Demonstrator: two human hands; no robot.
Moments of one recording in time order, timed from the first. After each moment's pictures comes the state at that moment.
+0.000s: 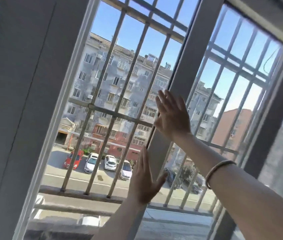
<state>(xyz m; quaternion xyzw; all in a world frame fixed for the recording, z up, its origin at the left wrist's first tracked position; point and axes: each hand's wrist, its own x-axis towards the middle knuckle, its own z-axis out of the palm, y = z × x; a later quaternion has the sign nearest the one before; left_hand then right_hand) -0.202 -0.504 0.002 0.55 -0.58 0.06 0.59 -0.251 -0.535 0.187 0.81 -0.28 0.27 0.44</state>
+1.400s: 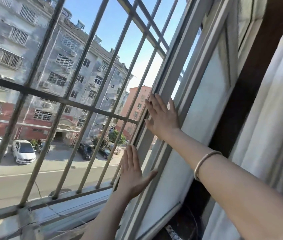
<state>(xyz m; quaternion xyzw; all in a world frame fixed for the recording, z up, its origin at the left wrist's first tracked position) -0.365 -0.631 0.018 0.41 -0.74 -0.16 0.51 -0.421 -0.629 0.201 0.62 -0.58 -0.02 0.52</state>
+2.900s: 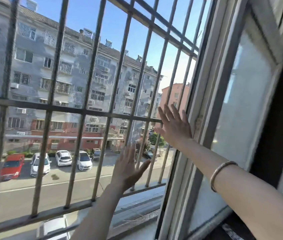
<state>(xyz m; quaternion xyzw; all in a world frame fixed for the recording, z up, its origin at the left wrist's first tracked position) -0.227 -0.609 0.014 0.52 -0.73 -0.05 0.43 -0.367 -0.611 0.158 0.70 -0.59 0.12 0.38</state>
